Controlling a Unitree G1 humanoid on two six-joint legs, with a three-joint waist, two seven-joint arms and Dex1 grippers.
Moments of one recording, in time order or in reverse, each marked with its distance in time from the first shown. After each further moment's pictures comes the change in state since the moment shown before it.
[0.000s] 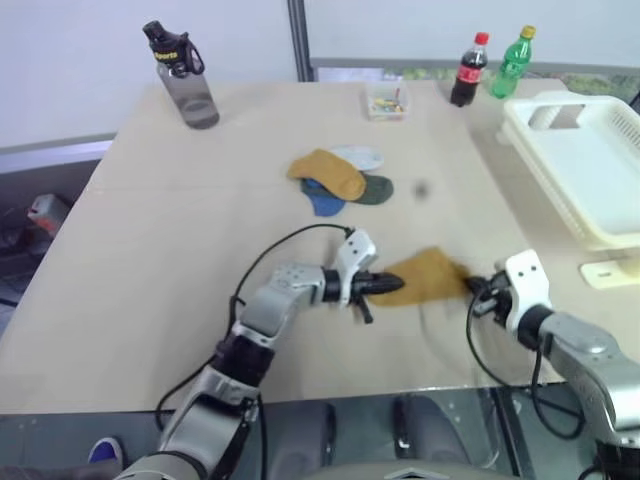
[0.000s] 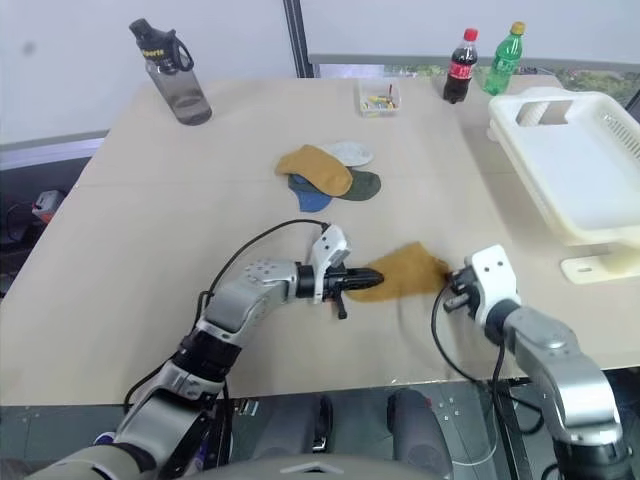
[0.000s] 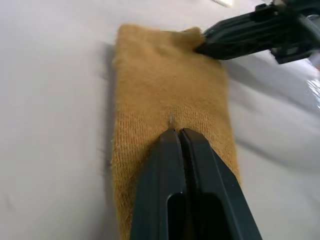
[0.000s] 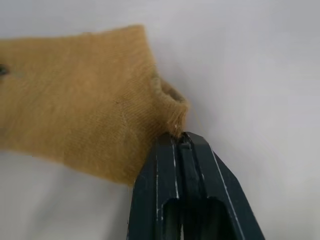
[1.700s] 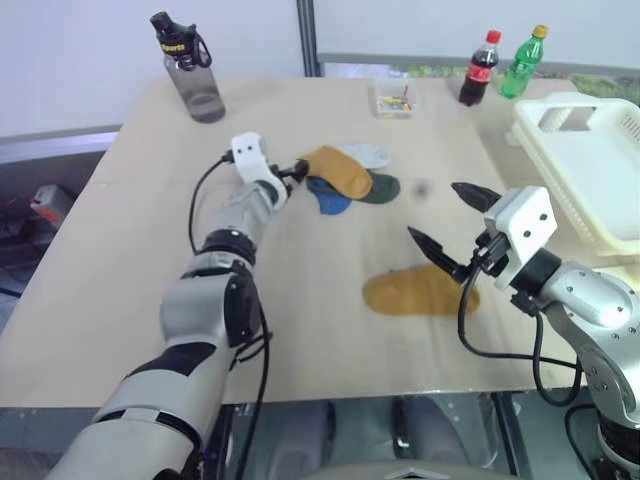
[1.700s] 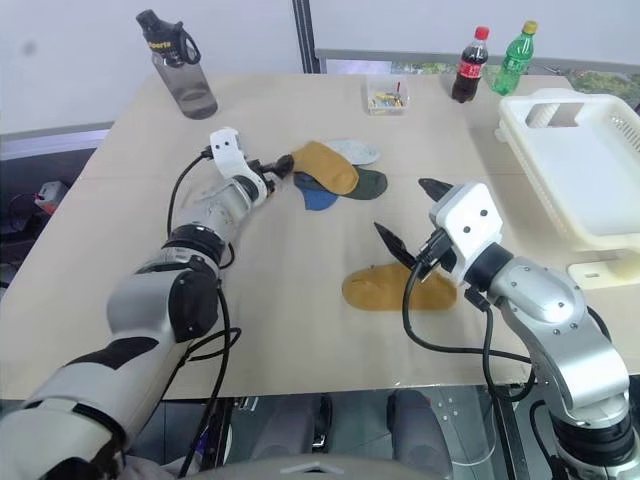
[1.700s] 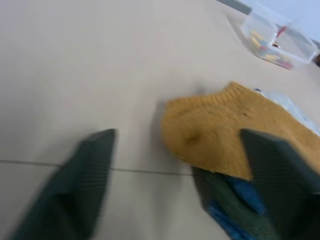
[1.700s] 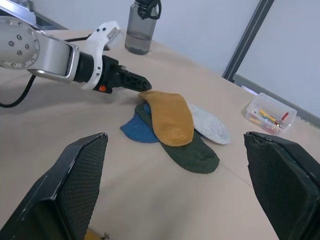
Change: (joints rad) left arm -0.699 -0.046 0.668 1.201 -0.016 -0.380 0.661; right arm -0.318 -0.089 0.065 -0.171 0.017 -0.188 0.103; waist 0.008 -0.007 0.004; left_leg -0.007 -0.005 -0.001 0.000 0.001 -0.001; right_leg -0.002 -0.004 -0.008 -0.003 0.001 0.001
